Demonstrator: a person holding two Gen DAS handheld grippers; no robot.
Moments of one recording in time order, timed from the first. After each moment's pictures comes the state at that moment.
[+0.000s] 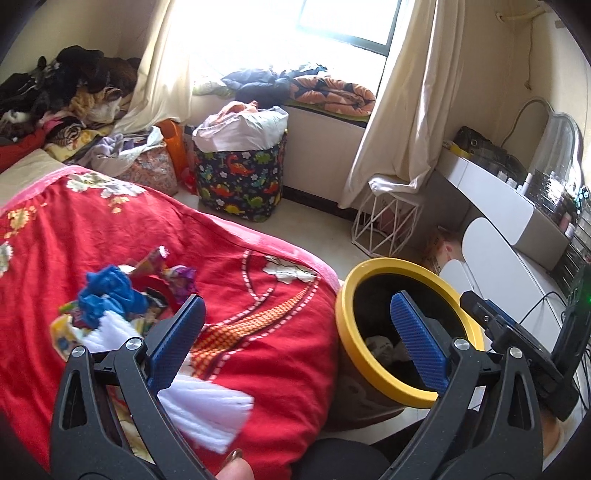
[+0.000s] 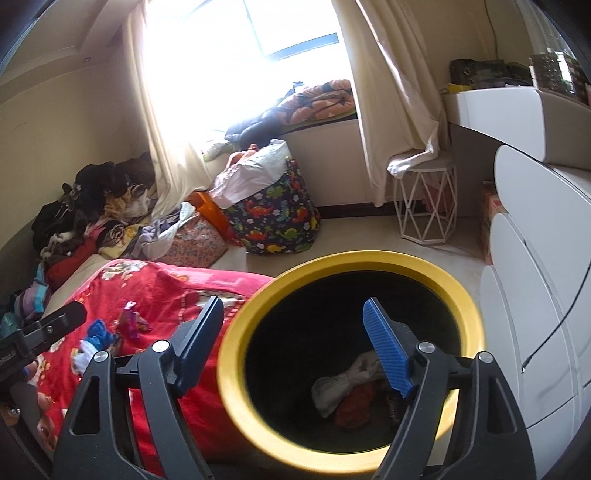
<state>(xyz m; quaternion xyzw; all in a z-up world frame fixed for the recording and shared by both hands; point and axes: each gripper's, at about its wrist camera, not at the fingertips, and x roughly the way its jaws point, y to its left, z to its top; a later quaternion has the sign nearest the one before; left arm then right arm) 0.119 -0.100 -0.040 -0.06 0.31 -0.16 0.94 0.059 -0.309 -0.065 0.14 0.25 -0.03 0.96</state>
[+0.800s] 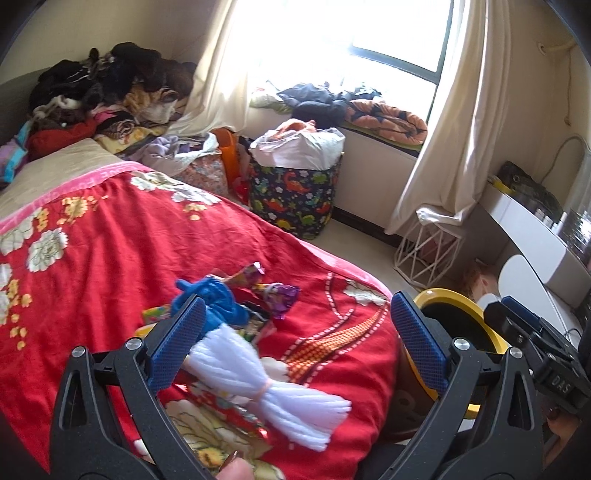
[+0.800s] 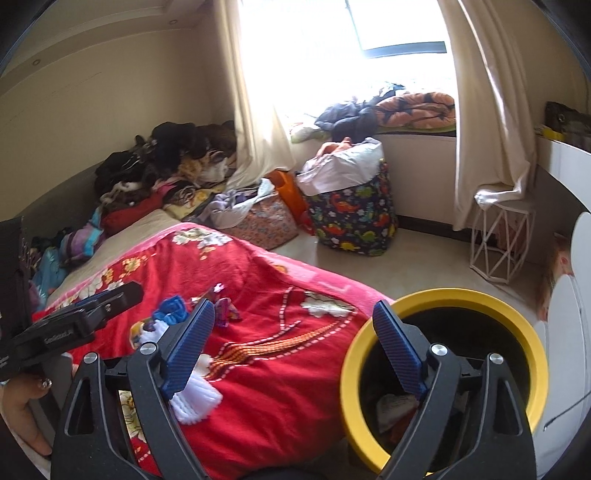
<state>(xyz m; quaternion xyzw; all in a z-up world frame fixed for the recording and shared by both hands) 0.115 -0.017 -0.028 -0.10 0.29 -0.07 0.95 0.091 -0.216 -0.022 0.06 0.25 0.12 0.96</state>
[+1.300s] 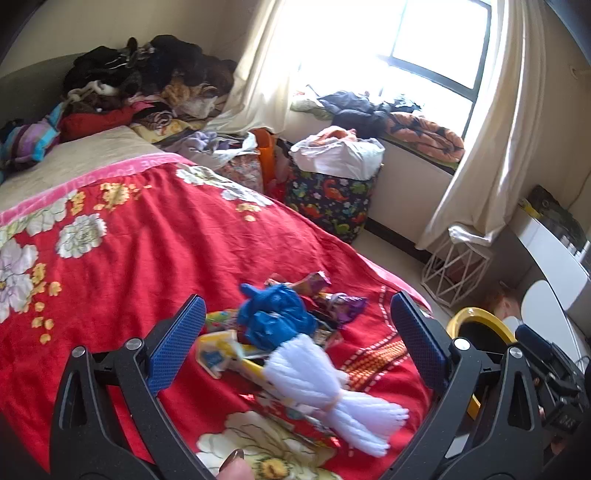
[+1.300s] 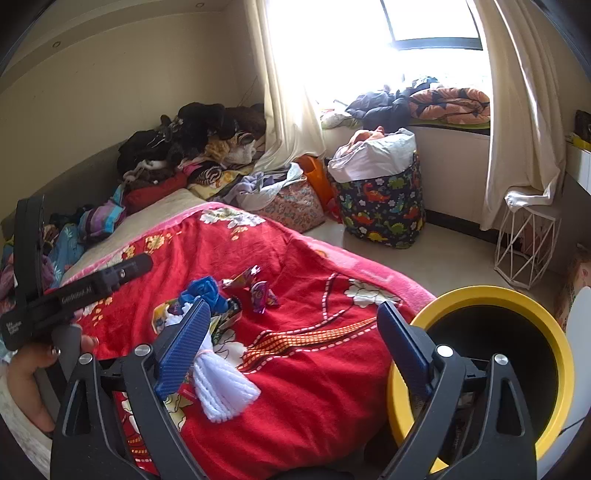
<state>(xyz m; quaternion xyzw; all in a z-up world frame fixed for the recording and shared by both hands) 0.119 0.042 -0.034 -0.13 0.28 -0.01 0.95 0.102 -0.173 -0.033 0.04 0.28 0.17 0.94</state>
